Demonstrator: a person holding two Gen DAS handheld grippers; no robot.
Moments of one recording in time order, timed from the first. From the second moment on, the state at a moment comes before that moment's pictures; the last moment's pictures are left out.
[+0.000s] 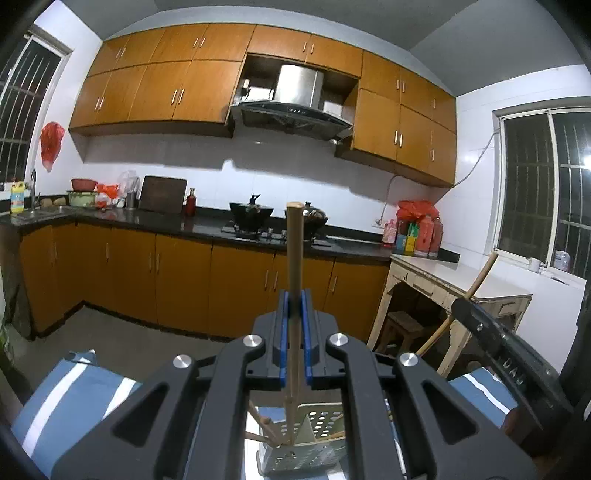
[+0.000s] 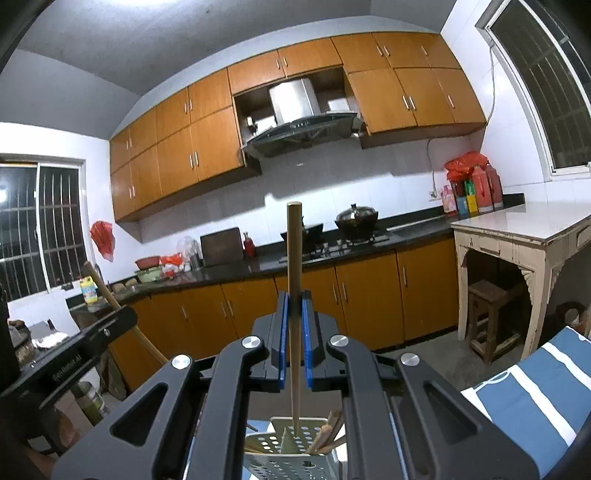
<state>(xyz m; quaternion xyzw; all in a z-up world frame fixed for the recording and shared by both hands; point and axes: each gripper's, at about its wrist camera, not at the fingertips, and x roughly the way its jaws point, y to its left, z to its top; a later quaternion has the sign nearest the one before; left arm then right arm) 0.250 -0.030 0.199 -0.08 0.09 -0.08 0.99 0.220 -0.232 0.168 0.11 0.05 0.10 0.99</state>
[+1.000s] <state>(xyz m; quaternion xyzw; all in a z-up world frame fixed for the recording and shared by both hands) 0.280 -0.020 0.159 -0.10 0.14 -0.08 0.98 0.236 -0.223 0.142 0.10 0.10 0.10 0.98</state>
